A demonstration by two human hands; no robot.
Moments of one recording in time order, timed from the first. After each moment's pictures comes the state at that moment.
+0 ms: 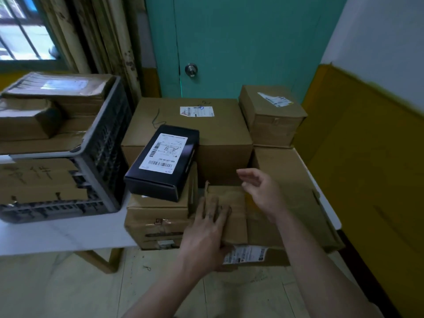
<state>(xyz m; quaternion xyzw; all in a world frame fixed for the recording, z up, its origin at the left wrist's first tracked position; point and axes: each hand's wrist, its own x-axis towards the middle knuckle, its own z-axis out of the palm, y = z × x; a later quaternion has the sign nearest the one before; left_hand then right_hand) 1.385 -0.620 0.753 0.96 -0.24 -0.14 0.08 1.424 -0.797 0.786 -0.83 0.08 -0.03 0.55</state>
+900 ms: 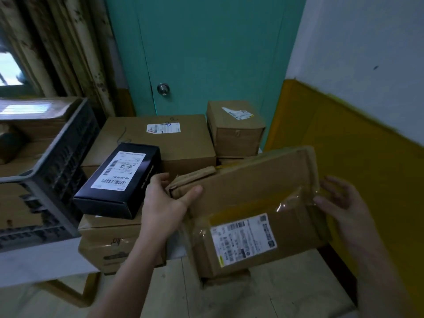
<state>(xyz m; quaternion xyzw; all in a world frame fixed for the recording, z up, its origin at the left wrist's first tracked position) 1.416 -0.659 0.823 0.83 0.01 -0.01 0.56 1.299 -0.969 0.832 -0.68 0.19 -0.21 0.68</state>
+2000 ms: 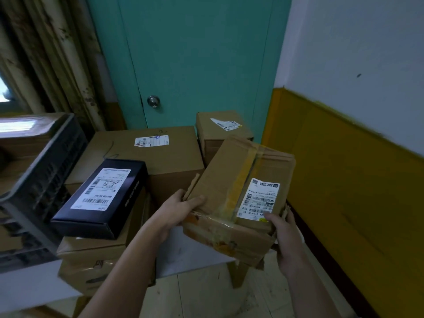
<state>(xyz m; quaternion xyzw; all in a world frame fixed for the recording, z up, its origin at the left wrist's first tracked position) 1.461 -0.706 0.823 0.78 0.00 -0.28 0.56 1.341 -0.912 0.790 -0.55 0.34 -0.14 0.75</state>
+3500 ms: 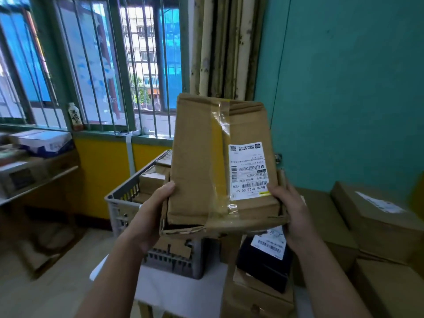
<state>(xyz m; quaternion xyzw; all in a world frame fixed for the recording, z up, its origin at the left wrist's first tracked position) 1.425 -0.346 0.942 0.57 -0.03 0.01 0.82 1.482 -0.601 0.931 -0.59 -0.09 -0.02 0.80</state>
